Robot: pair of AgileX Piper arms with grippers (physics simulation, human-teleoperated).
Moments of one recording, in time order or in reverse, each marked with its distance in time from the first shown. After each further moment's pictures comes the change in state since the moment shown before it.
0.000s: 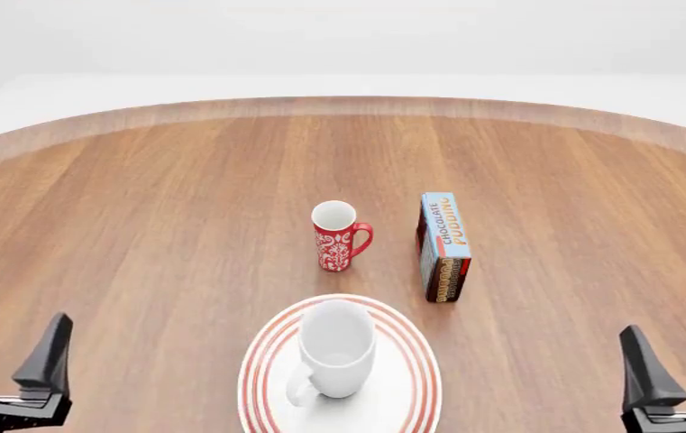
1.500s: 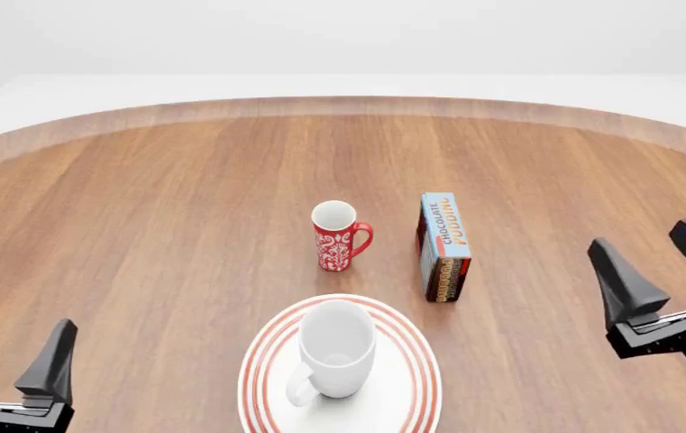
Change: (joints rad) left arm -0.029 -0.044 0.007 0.033 0.004; right arm 0.211 0.410 -0.318 -0.088 -0.127
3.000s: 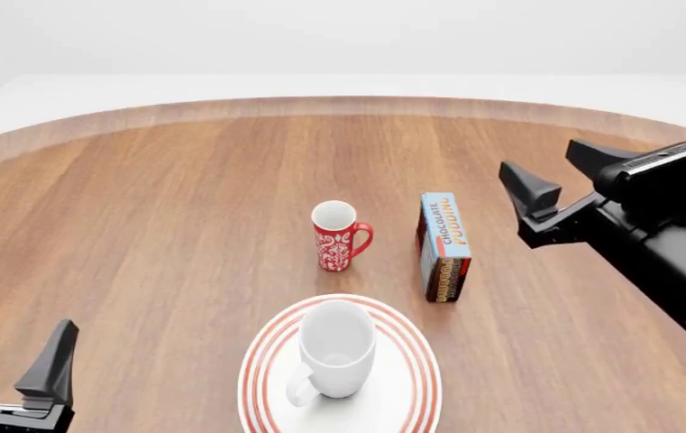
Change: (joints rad) left arm -0.011 -0.012 0.000 0.008 -0.007; right arm 0.129 0.492 -0.303 -0.077 0.004
